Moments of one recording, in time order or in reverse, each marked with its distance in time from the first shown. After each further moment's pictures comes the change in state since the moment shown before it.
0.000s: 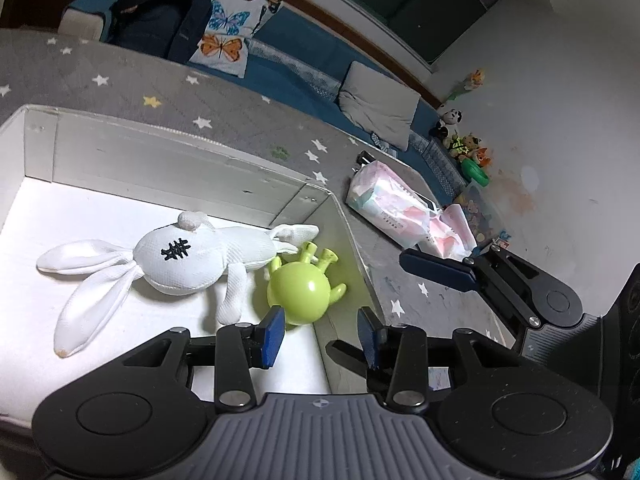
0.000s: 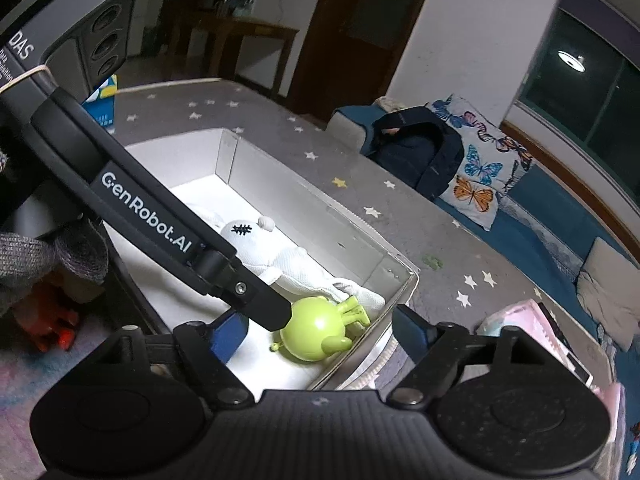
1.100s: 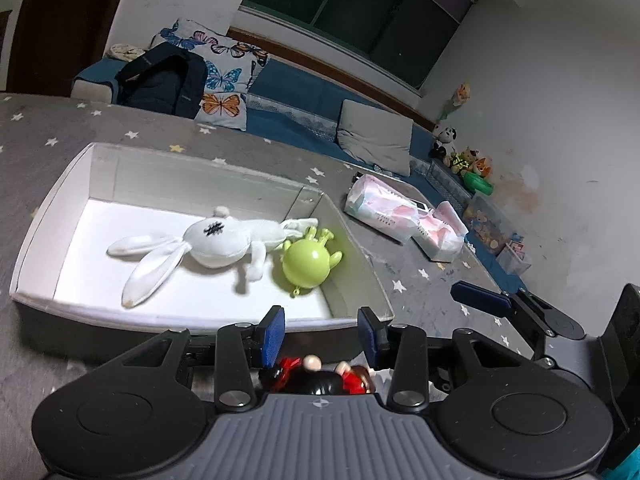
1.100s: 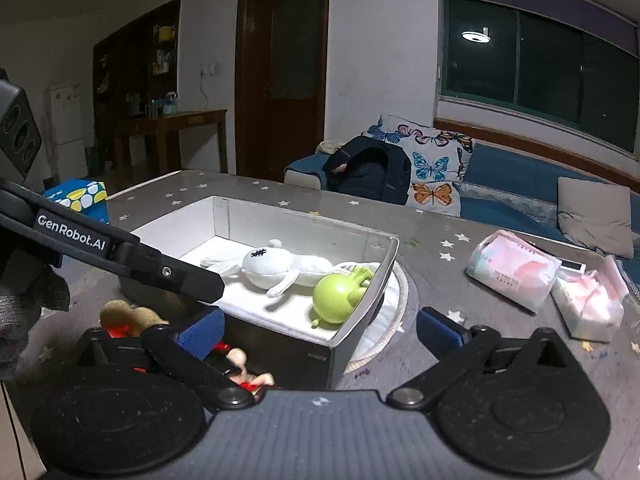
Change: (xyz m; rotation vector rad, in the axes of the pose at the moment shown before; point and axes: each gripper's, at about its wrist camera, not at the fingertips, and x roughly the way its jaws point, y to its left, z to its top) left arm -0.065 -0.018 -0.069 0.132 -0.144 0.074; right arm -0.071 0.015 -0.064 0.361 -0.202 -0.047
